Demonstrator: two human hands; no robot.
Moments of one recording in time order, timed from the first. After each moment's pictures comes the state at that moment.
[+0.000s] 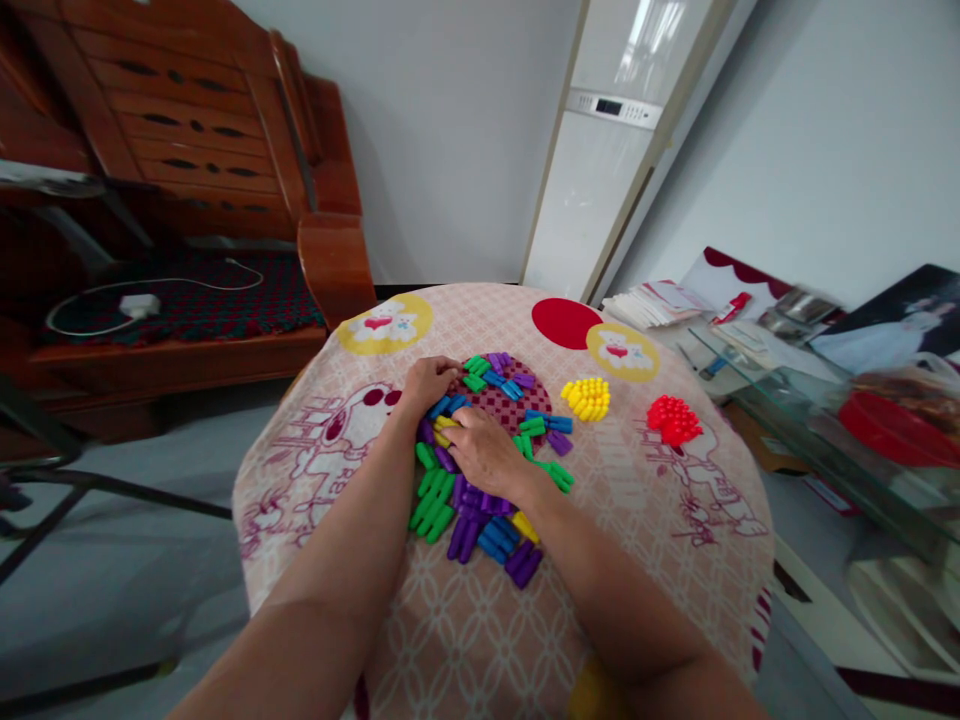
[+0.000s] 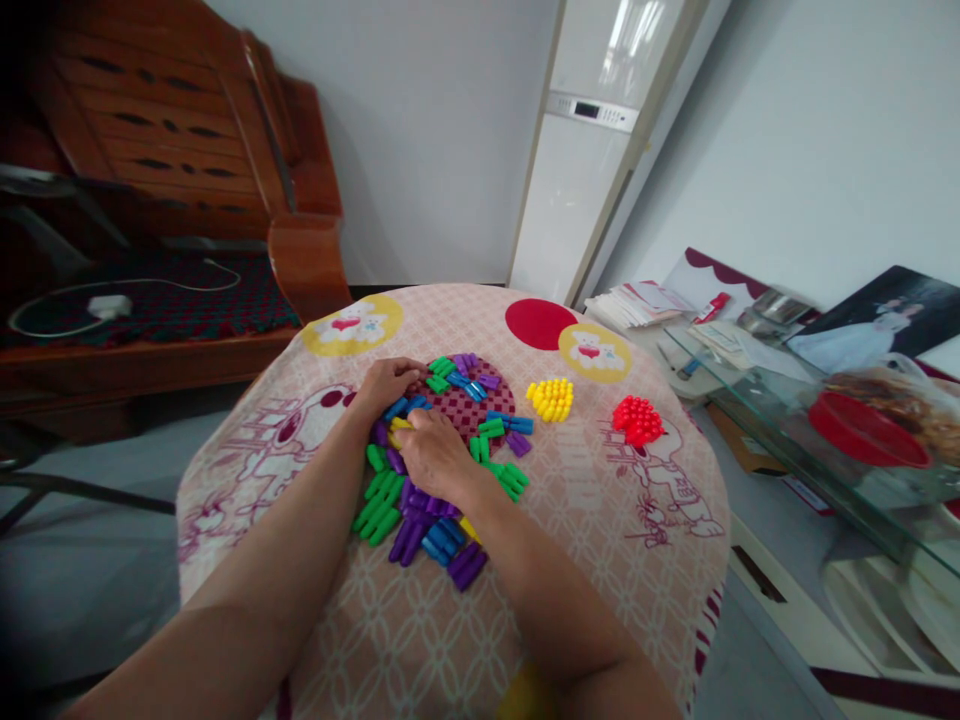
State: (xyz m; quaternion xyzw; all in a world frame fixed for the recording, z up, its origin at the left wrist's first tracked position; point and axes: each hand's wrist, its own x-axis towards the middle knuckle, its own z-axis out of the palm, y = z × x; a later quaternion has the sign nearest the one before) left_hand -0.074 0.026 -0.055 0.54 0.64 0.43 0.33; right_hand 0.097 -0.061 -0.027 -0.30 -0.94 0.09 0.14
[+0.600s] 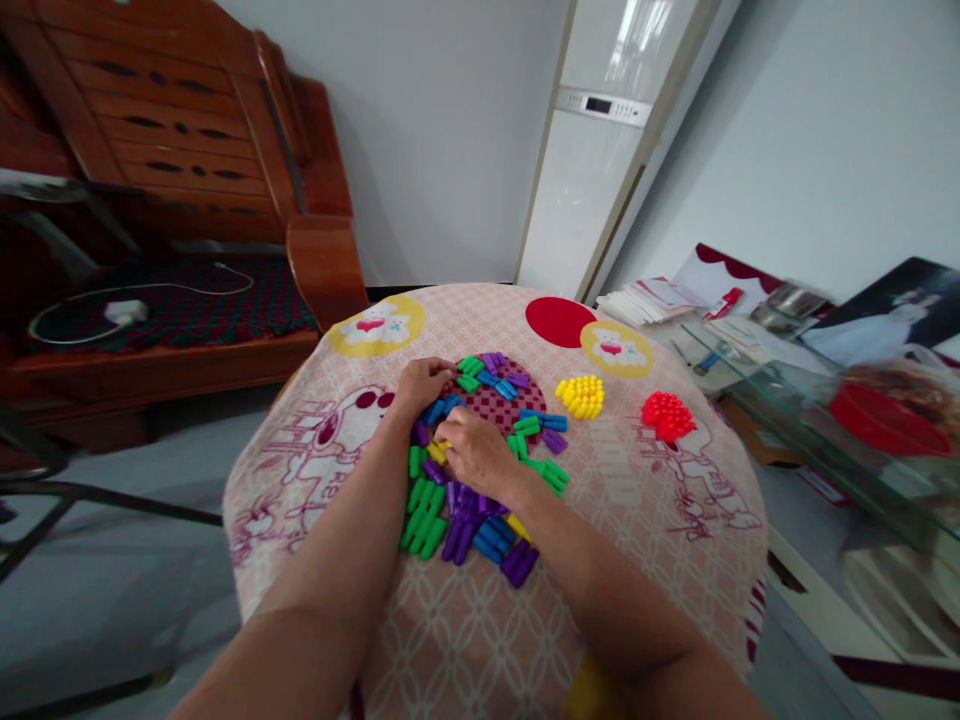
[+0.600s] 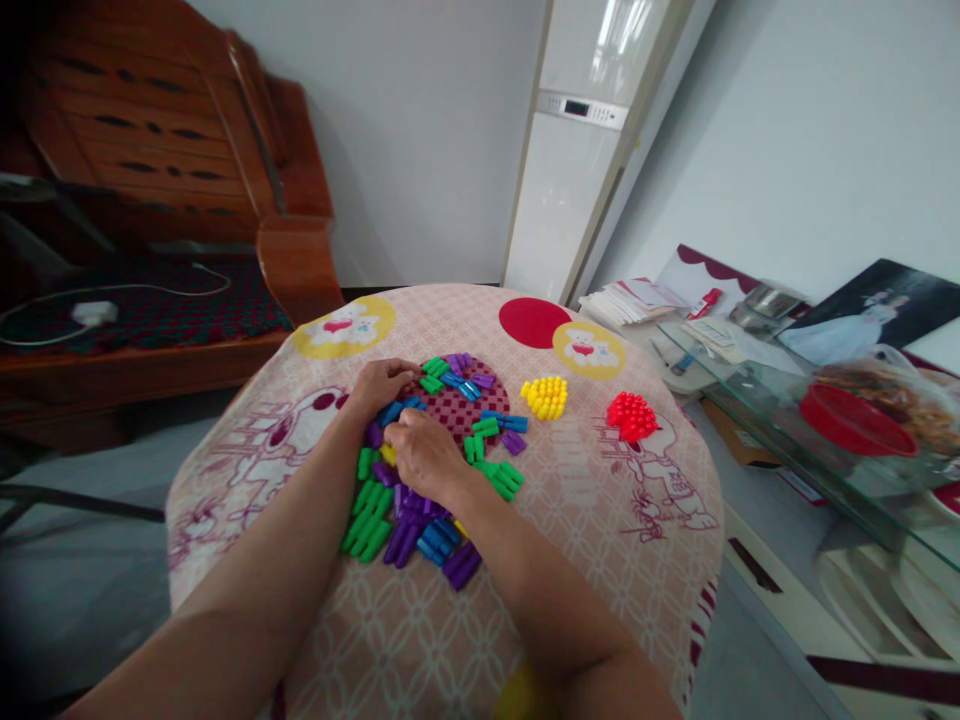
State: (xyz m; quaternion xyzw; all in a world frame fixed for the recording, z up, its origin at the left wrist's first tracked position) left_hand -0.076 0.028 -0.057 0.55 0.66 0.41 0.30; right_hand 0.094 -0.062 -0.026 -0.30 -0.93 0.12 0.17
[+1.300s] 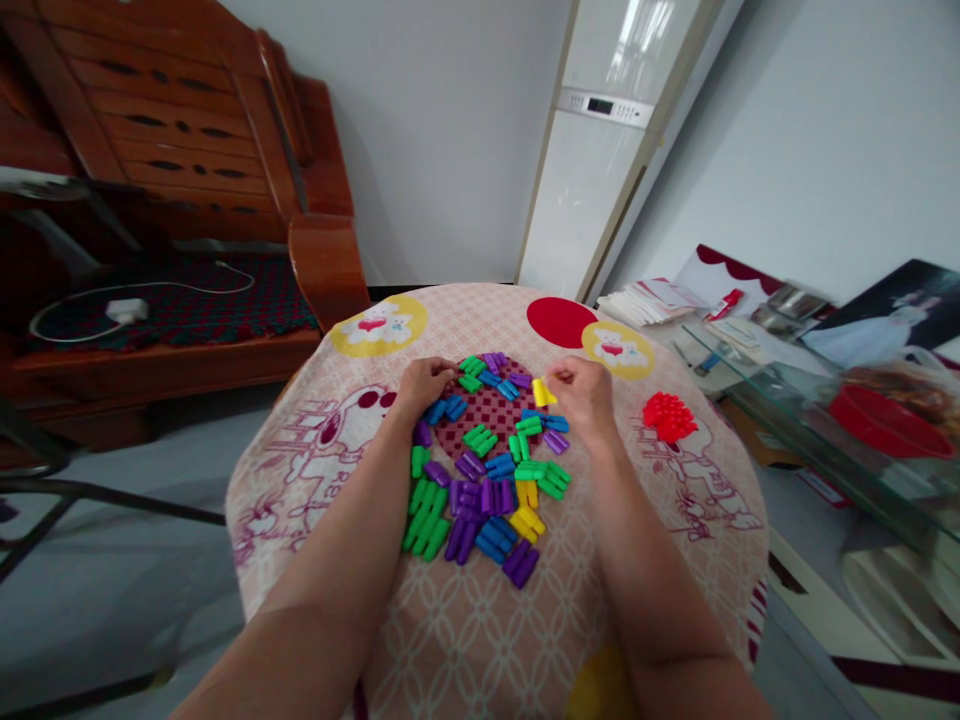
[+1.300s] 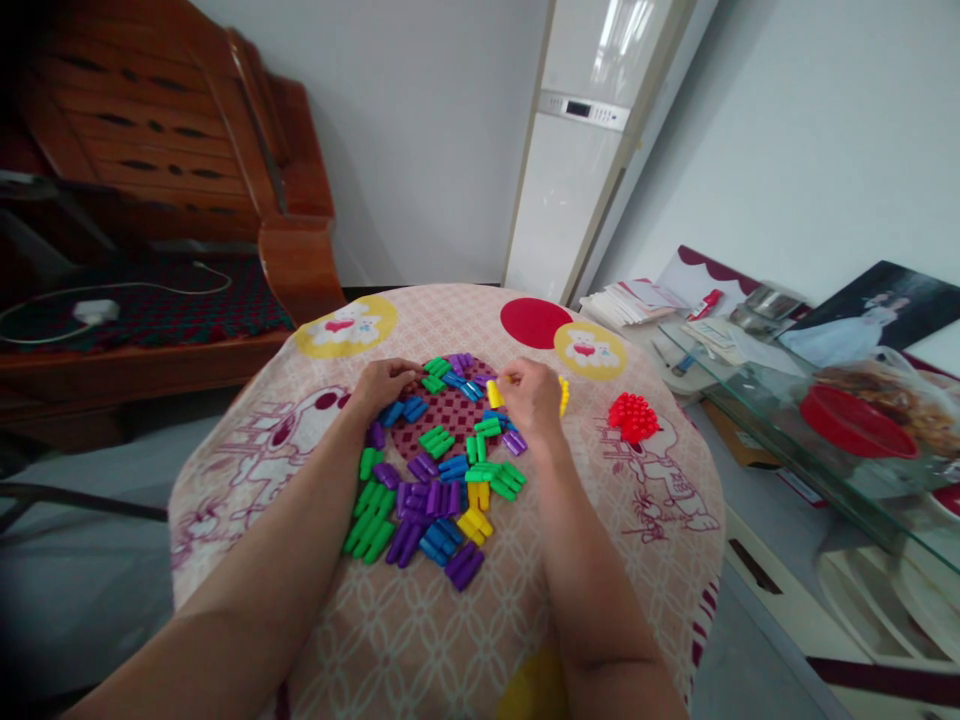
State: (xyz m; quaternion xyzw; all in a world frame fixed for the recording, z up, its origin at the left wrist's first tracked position) left_hand -0.075 0.027 -0.056 0.53 0.64 0.44 0.34; right_hand 0.192 -0.005 0.029 -0.55 -0.73 0.14 0.38
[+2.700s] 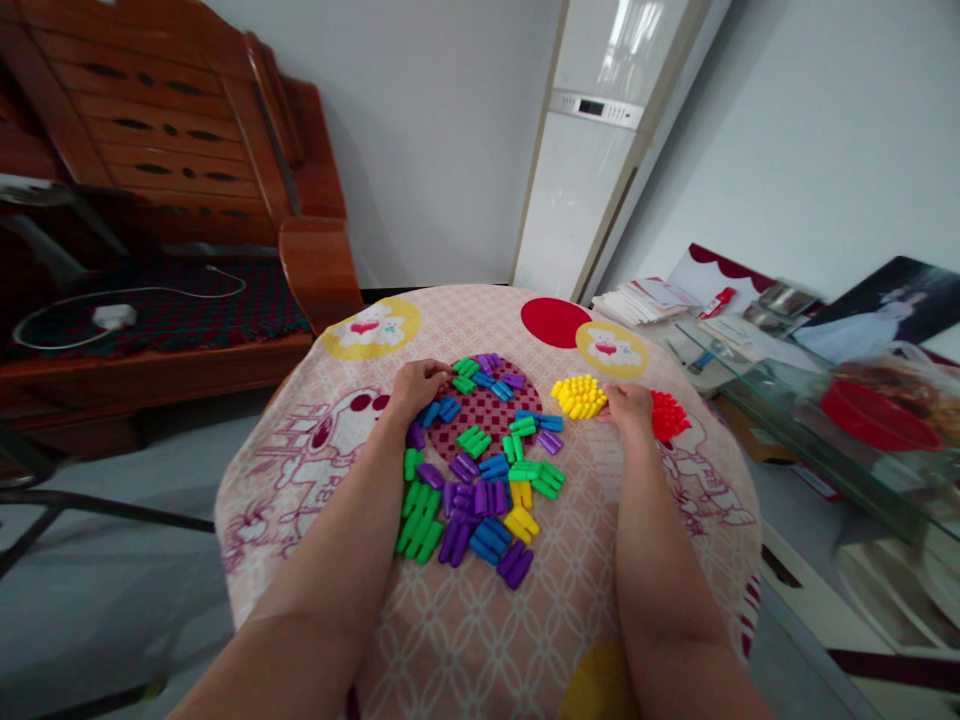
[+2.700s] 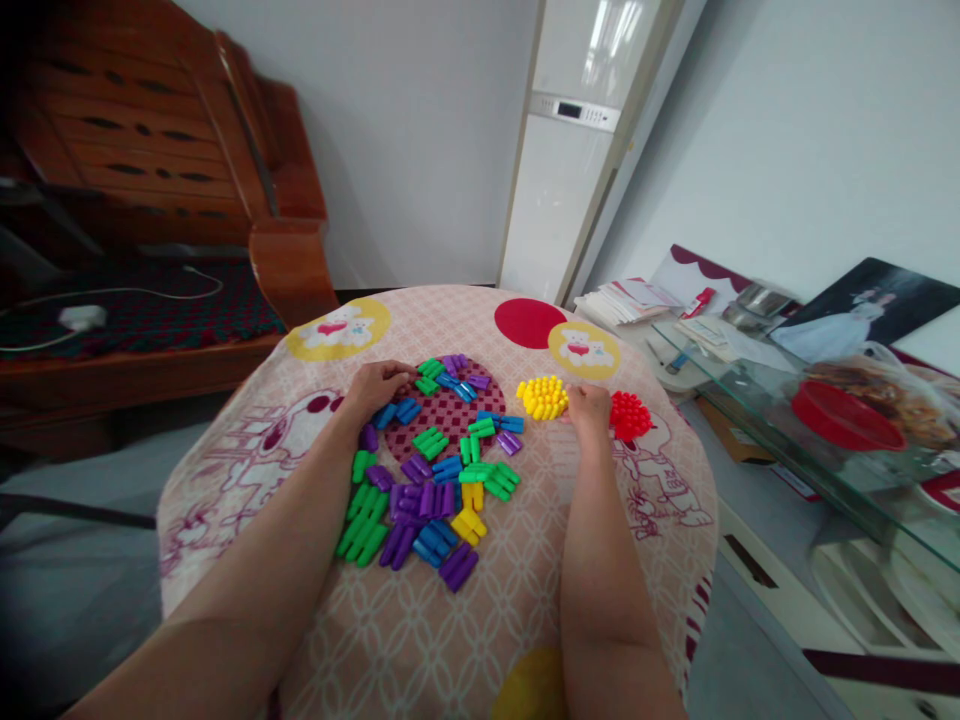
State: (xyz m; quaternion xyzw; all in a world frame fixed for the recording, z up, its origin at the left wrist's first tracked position) left_hand -0.074 0.027 -0.057 0.53 0.64 0.45 0.33; right_hand 0.295 0.038 -0.031 -0.73 -0.50 0.26 0.38
